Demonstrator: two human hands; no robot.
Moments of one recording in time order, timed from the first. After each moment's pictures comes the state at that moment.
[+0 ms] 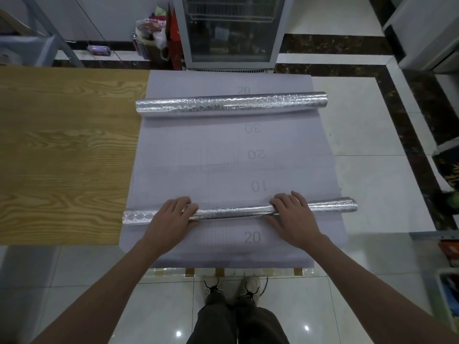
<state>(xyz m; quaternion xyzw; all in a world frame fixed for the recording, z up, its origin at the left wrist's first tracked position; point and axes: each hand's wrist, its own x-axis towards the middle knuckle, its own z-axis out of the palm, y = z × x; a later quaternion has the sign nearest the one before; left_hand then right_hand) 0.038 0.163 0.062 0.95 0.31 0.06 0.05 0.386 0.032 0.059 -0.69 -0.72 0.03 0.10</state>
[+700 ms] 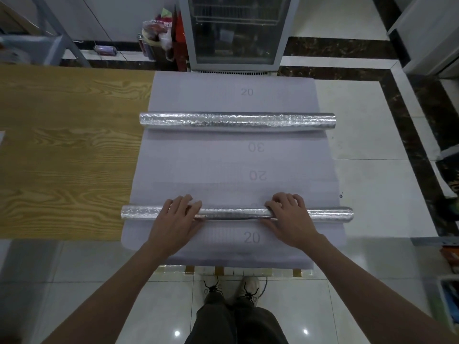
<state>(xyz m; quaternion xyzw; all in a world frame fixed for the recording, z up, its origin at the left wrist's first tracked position) 0.046 0.149 0.066 0.94 0.34 0.05 -0.02 0.383 0.037 0.060 -0.68 -0.73 0.03 0.07</state>
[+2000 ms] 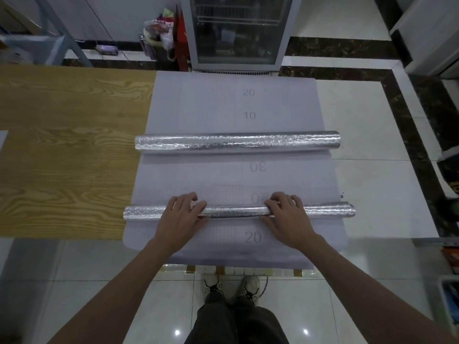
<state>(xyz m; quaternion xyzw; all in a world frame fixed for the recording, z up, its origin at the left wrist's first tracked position) 0.055 0.153 0.060 0.94 0.34 0.09 0.00 0.373 0.039 0.062 -0.68 -0.73 0.03 0.09</state>
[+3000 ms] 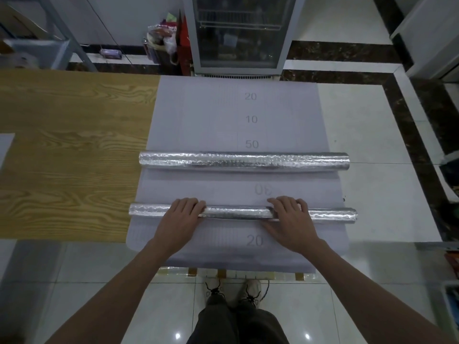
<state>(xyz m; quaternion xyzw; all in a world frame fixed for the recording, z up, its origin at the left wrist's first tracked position) 0.049 0.157 0.064 0.94 0.33 0.07 0.03 0.374 0.036 0.066 -0.69 -0.72 0.02 0.08</state>
